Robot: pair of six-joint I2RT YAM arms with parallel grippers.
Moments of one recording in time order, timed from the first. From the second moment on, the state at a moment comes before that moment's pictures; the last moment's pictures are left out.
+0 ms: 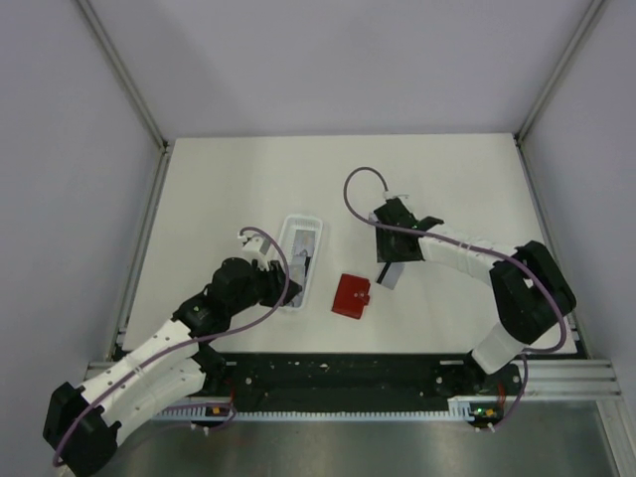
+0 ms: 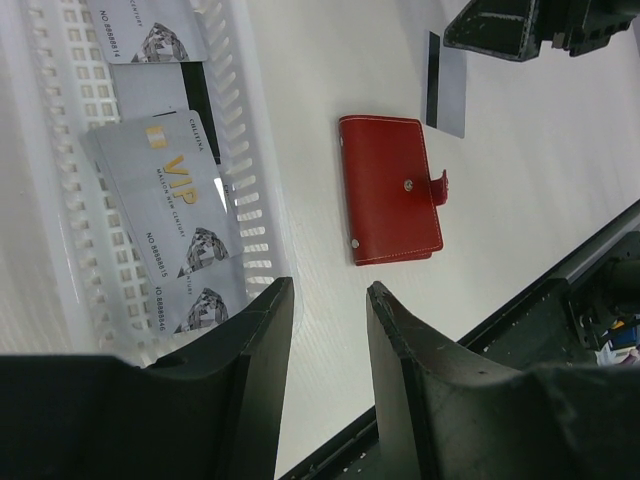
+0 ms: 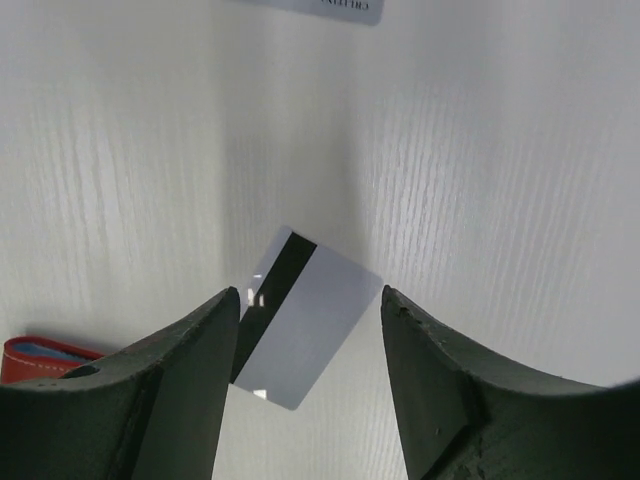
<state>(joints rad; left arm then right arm) -0.64 0.72 0.40 -0.17 0.12 -0.59 0.60 1.59 0.97 -0.46 0.30 0.50</state>
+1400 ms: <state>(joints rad) -0.64 0.72 0.40 -0.17 0.12 -0.60 0.57 1.67 0.91 -0.25 0.27 0.44</state>
